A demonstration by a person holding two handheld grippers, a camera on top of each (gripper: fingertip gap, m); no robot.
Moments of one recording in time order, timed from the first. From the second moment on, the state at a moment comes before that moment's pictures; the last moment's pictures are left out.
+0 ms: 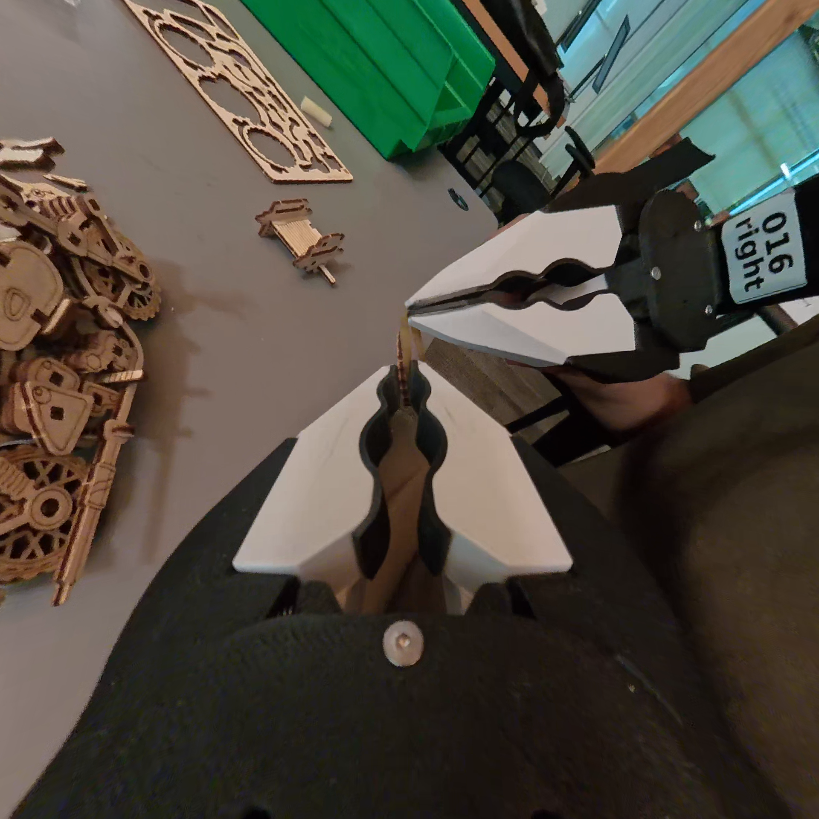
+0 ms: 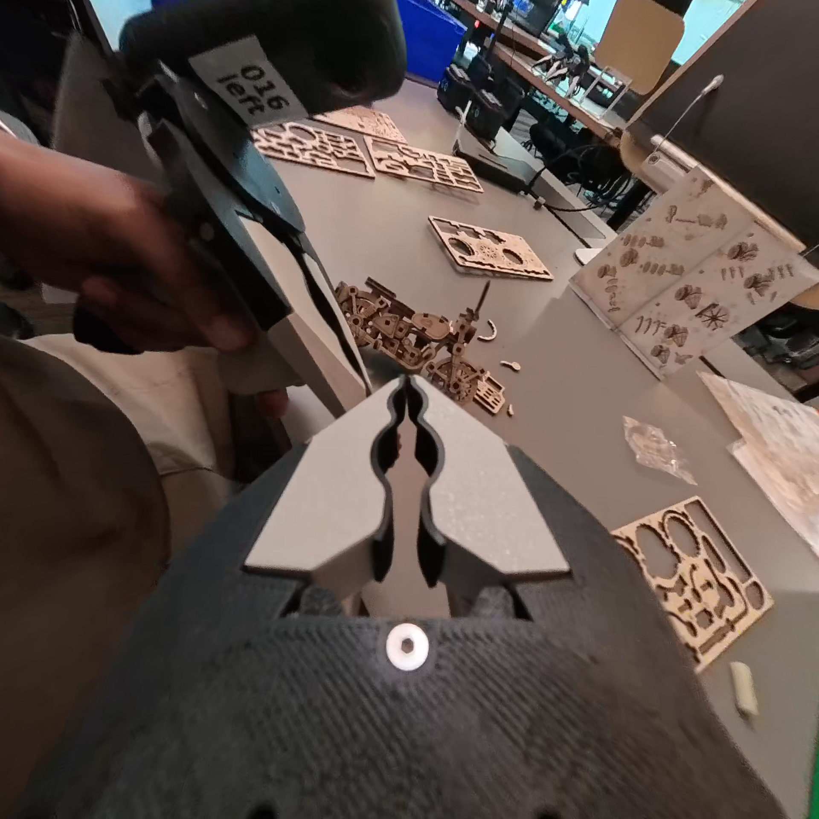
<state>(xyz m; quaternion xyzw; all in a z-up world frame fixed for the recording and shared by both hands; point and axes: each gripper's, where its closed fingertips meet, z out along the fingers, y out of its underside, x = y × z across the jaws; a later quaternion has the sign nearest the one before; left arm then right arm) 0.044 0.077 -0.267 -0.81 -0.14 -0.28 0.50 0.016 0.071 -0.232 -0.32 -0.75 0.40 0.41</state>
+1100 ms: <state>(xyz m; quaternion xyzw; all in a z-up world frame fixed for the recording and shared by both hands) 0.004 0.079 -0.250 -0.65 -0.32 -0.35 0.59 0.022 0.070 -0.262 -0.48 -0.72 0.47 0.19</state>
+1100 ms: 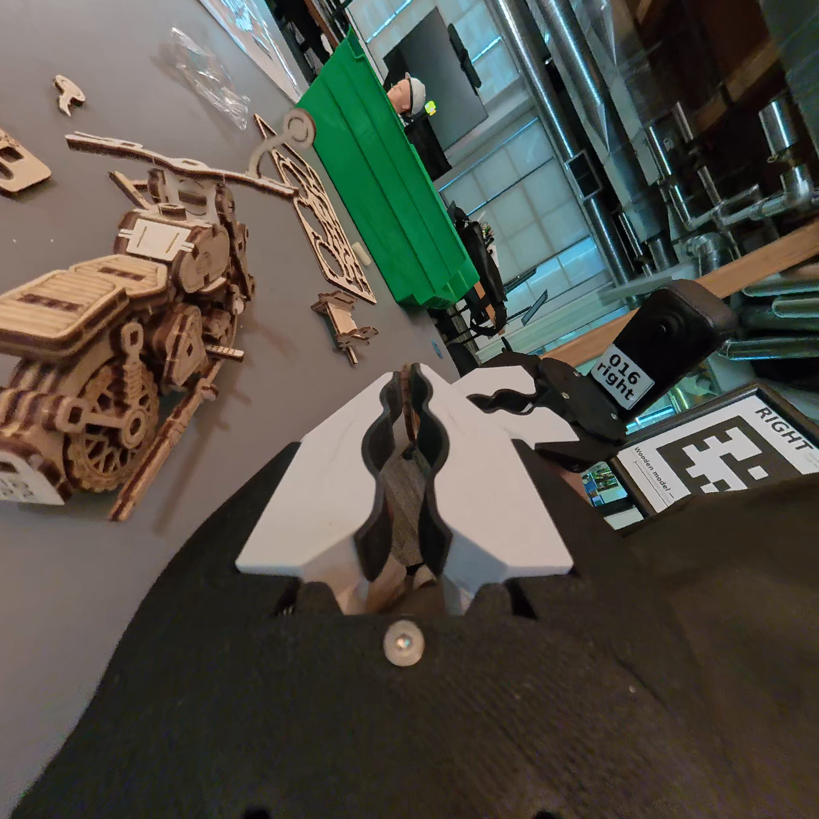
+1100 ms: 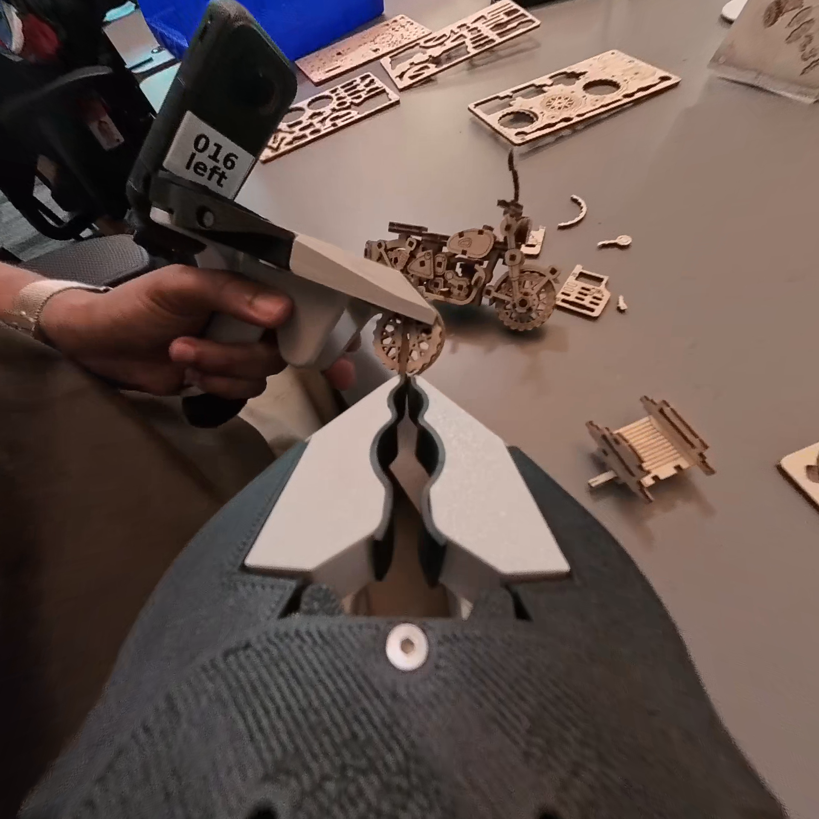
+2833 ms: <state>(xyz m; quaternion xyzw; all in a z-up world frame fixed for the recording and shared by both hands) 0.027 0.075 -0.212 -0.63 -0.20 -0.41 0.63 0.023 0.068 -0.214 -0.50 -0.48 0.72 -0.07</state>
